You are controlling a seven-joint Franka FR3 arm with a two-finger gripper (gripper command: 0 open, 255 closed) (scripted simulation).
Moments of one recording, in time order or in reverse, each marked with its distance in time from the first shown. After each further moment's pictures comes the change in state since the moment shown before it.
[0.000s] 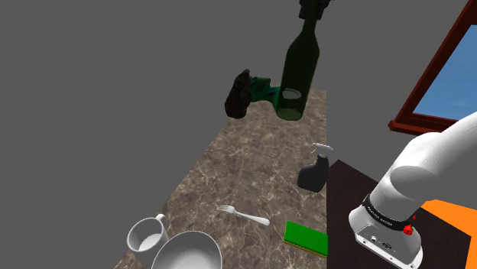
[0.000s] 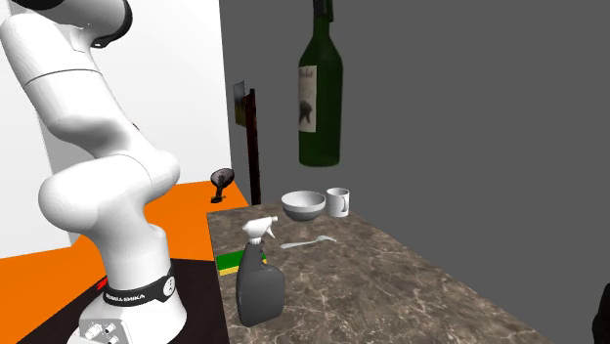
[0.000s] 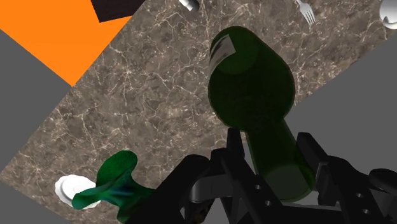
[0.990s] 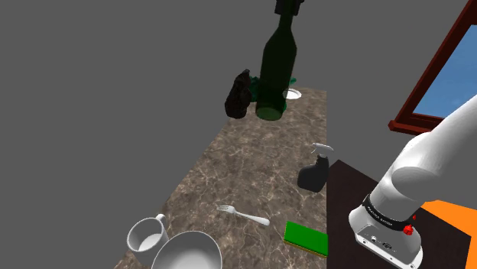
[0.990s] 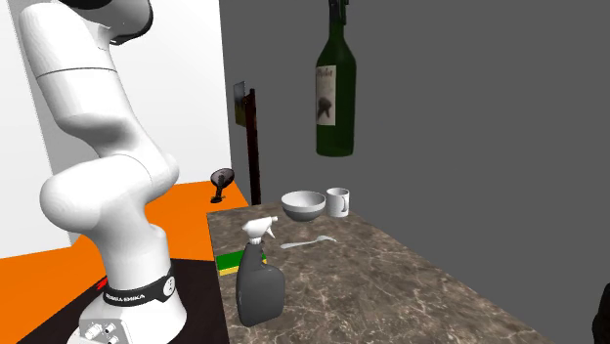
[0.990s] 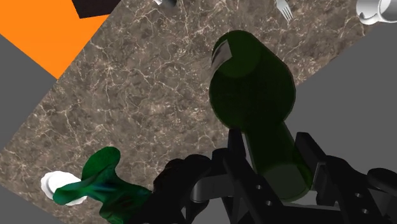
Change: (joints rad) arm 0.032 0.165 0.112 0.191 -0.022 -0.024 0.143
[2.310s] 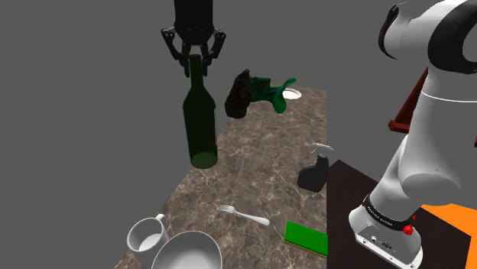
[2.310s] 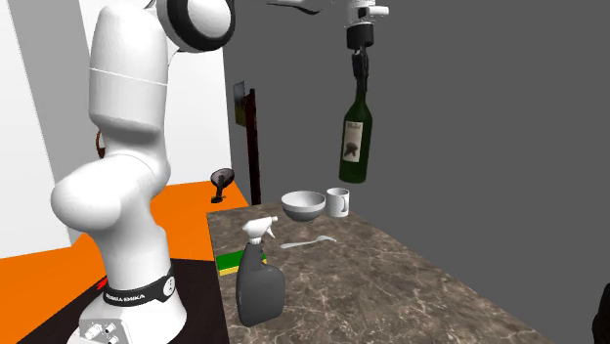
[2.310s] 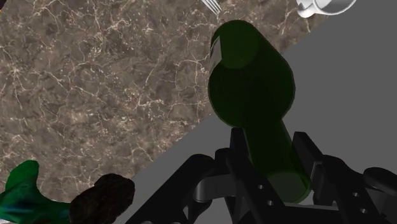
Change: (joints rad) arm 0.221 0.451 0.264 0.123 -0.241 0.273 0.417
